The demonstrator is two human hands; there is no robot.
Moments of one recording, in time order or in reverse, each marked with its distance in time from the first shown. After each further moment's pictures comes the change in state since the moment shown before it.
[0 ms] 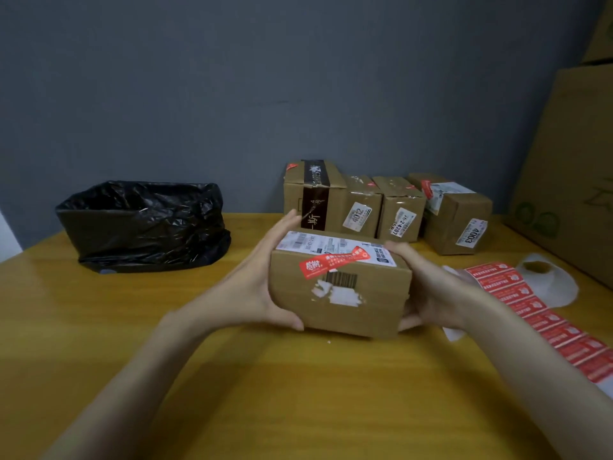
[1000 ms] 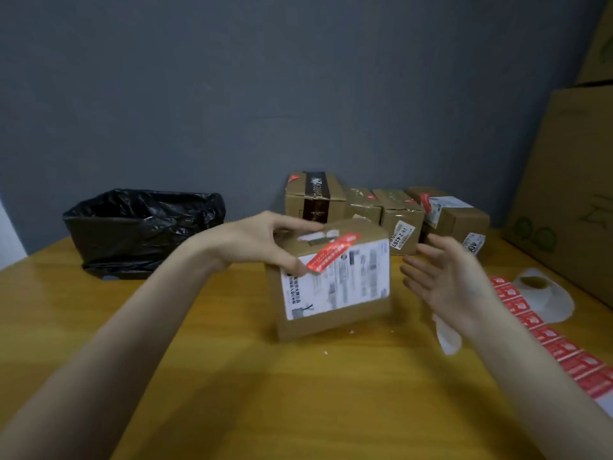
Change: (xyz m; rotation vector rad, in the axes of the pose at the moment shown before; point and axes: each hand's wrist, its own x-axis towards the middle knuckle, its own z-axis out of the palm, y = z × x) left_hand 0.047 0.046 -0.046 -0.117 -0.201 -0.337; right_hand -0.008 -0.004 -0.013 0.520 0.183 -0.367
